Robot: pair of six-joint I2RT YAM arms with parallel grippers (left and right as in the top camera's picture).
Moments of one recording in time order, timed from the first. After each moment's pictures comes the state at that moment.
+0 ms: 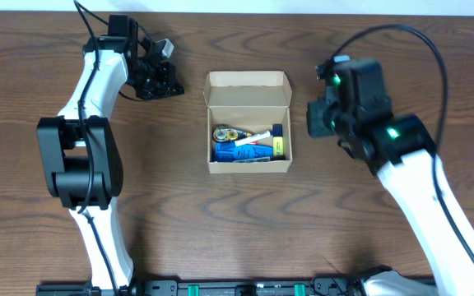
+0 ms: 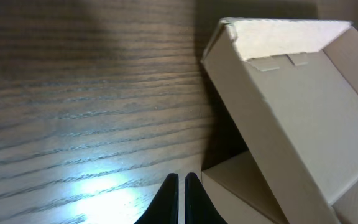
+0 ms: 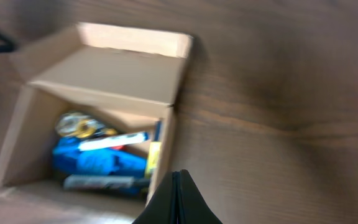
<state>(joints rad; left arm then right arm) -0.02 2.22 1.81 -0.94 0.61 -0.05 0.32 1.41 1.31 -0.81 0.04 0.20</state>
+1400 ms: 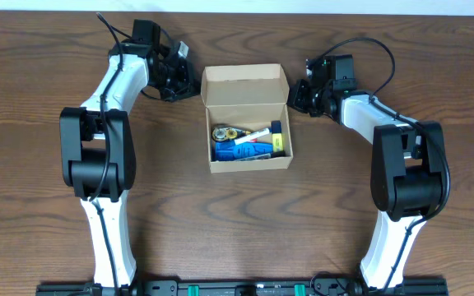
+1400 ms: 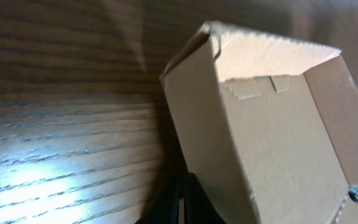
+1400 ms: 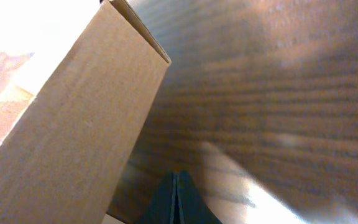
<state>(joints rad) -0.09 2.30 1.81 -0.77 0.72 -0.33 0.12 2.12 1.30 -0.10 -0.55 0.54</state>
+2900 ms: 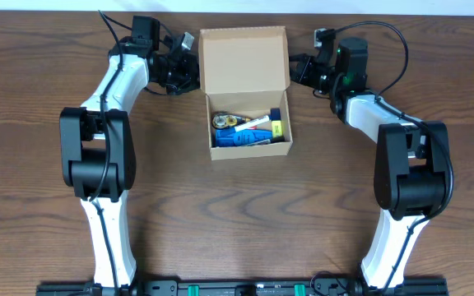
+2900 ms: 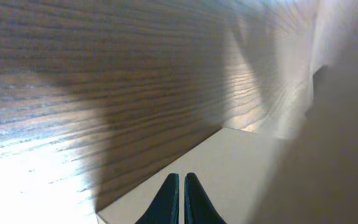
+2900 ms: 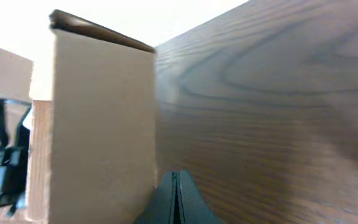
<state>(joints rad) -0.09 2.30 1.81 -0.67 0.86 -0.30 0.09 2.12 1.29 0.35 -0.72 0.61</state>
